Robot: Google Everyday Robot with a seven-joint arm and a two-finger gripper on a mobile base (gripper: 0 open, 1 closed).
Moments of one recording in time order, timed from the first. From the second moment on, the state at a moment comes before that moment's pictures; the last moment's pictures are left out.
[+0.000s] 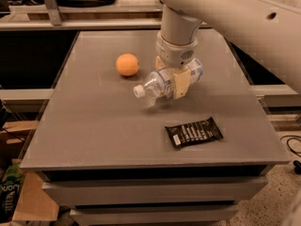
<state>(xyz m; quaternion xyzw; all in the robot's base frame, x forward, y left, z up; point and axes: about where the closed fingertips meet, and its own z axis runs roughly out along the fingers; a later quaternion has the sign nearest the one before) 0.573 -0.061 0.857 -0.87 0.50 -0.02 0.06</state>
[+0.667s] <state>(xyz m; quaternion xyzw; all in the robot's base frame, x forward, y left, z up) 0.579 -0.063 0.852 -0.86 0.50 0.00 0.05</state>
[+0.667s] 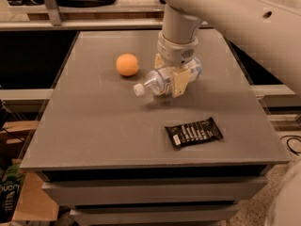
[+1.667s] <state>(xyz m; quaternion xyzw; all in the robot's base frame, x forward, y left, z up) 0.599 -0.080 0.873 -0.85 0.52 -0.01 0.06</state>
